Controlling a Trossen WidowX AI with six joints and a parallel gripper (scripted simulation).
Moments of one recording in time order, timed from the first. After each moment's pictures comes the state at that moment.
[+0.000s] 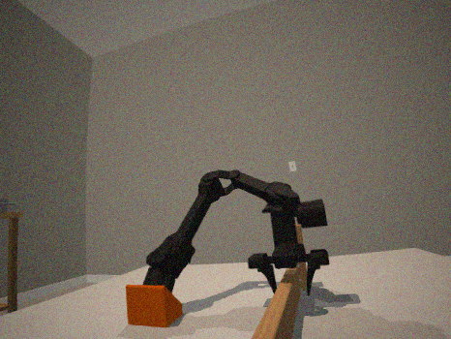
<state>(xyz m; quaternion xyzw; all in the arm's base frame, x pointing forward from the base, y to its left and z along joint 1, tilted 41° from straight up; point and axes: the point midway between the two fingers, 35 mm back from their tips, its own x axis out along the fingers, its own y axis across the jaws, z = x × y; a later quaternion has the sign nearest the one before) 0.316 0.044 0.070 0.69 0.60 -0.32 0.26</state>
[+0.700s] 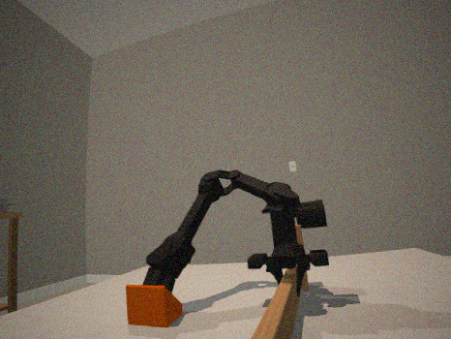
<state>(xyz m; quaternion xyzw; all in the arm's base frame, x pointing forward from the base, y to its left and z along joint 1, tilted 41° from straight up) 0.315 0.044 0.069 0.69 0.60 -0.32 0.26</state>
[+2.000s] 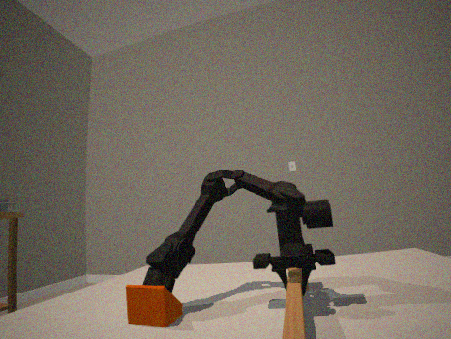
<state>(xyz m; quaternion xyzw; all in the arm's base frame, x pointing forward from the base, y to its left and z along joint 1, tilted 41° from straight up) 0.327 0.042 0.069 0.67 0.62 -0.29 0.29</state>
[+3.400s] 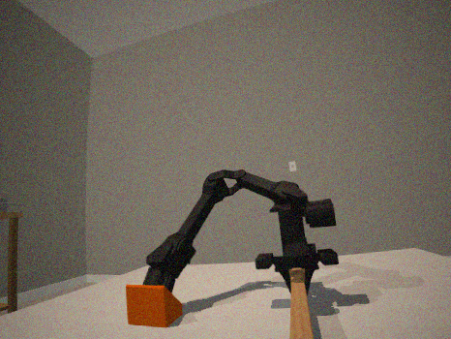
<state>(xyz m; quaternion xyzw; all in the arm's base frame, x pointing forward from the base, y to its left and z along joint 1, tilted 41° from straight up) 0.334 0.041 0.069 0.67 0.62 -0.29 0.29</state>
